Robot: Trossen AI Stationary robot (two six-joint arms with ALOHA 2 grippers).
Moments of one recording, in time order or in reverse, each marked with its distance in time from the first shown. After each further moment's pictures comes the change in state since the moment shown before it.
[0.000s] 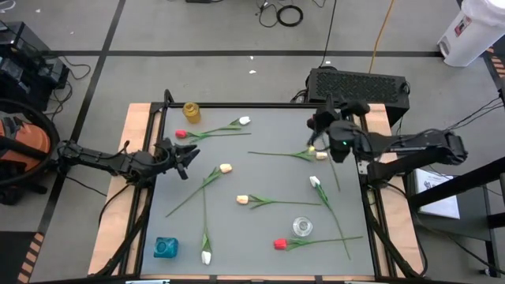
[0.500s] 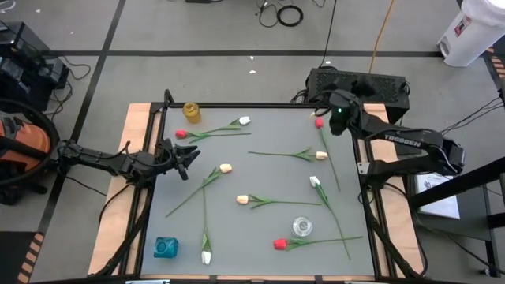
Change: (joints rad) left arm 0.000 0.009 0.000 -0.024 0.000 -0.026; right arm -0.408 0.028 0.000 0.003 -0.005 -0.190
